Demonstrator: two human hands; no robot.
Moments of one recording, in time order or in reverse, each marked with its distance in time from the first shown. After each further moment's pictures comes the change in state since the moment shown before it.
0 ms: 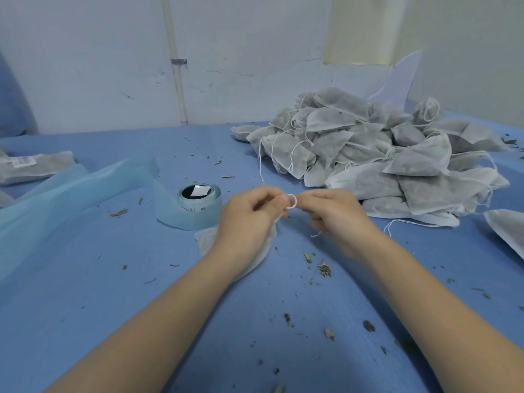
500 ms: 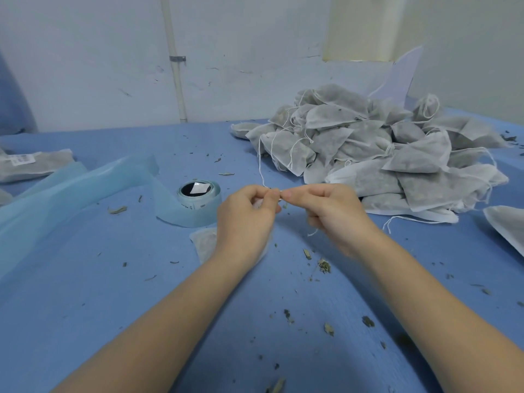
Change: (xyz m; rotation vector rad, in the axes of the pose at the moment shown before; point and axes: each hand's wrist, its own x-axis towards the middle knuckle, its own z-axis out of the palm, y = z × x) left_hand 0.004 -0.008 0.004 0.251 0.217 0.003; right_hand -0.007 -0.001 0.003 0.040 -0.002 -0.082
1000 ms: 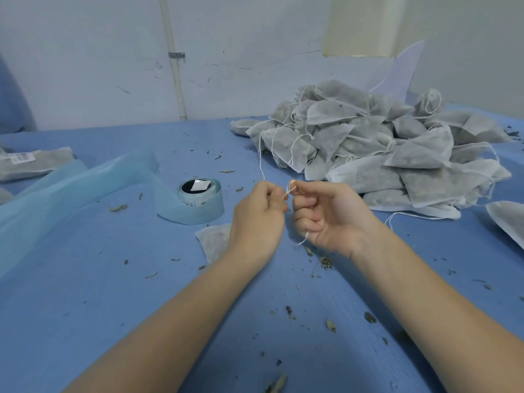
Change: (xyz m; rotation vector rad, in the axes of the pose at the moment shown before) left_hand -0.005 0.001 0.009 0.110 -0.095 0.047; right_hand 0.004 -0.005 0.005 0.697 -0.164 0.438
